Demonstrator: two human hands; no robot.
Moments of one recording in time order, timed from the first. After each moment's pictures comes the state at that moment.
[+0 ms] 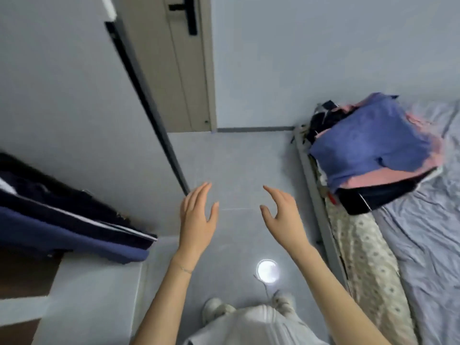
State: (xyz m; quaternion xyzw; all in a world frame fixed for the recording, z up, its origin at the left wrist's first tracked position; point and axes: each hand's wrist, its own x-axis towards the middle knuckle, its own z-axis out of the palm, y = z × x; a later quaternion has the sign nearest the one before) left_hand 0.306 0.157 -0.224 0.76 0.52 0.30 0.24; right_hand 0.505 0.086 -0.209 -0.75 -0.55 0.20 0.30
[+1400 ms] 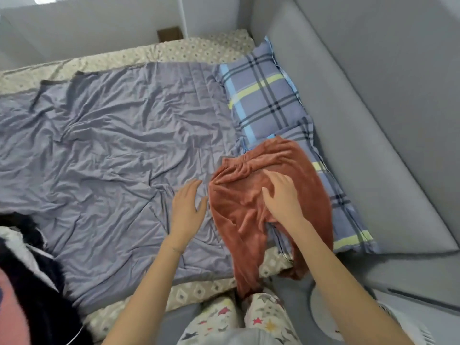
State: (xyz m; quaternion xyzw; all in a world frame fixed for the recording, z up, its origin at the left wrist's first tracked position) left_hand 1.148 -0.411 -0.331 0.89 -0.27 -0.16 0.34; right_hand 1.018 -0.626 -0.302 -0.91 0.31 -0.05 0.28
